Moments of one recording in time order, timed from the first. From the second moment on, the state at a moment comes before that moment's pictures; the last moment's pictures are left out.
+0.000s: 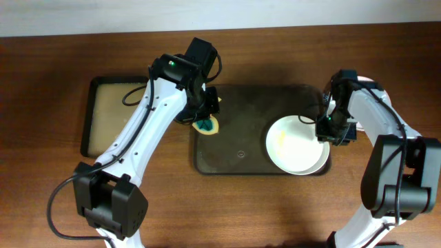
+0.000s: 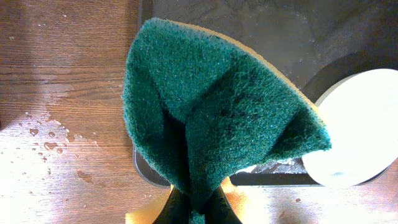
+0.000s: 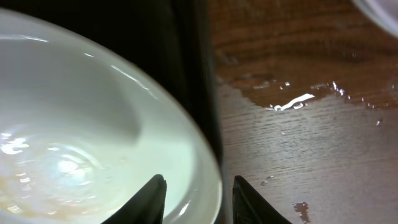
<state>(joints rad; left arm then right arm) -0.45 1.92 1.84 -1.30 0.09 -0.56 -0.11 1.91 1.30 -1.04 0.03 0.11</state>
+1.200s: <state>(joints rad) -0.45 1.92 1.84 -1.29 0.09 -0.54 0.01 1.91 1.27 -0.96 0.10 0.14</state>
